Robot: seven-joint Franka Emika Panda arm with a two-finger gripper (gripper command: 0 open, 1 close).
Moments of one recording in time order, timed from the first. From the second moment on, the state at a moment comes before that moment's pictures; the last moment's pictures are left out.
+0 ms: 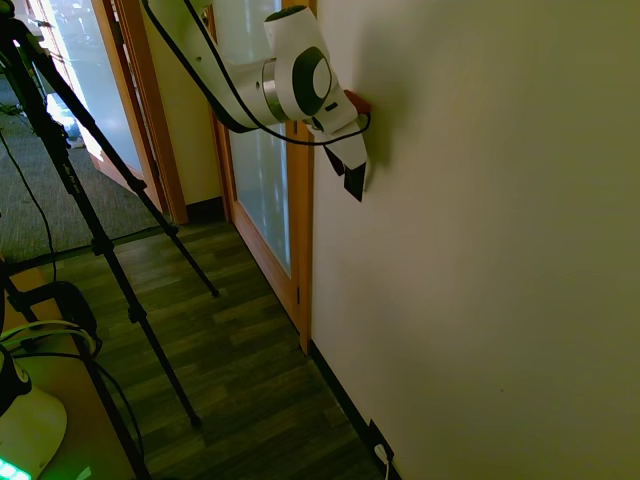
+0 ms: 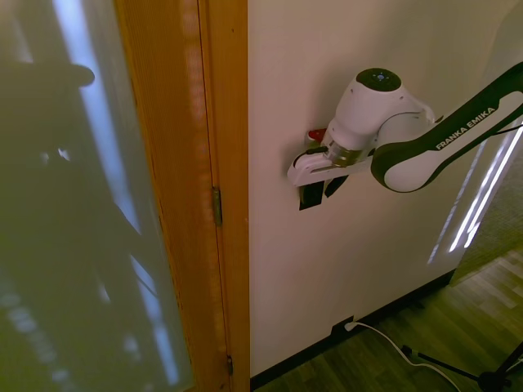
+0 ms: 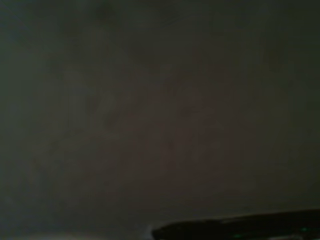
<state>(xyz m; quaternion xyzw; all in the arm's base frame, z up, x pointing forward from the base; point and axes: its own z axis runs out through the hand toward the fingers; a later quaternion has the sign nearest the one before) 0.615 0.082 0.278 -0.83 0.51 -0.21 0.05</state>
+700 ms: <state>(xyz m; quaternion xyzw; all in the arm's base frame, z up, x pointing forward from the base) 0.616 0.078 0.280 -0.83 0.51 -0.20 0.05</state>
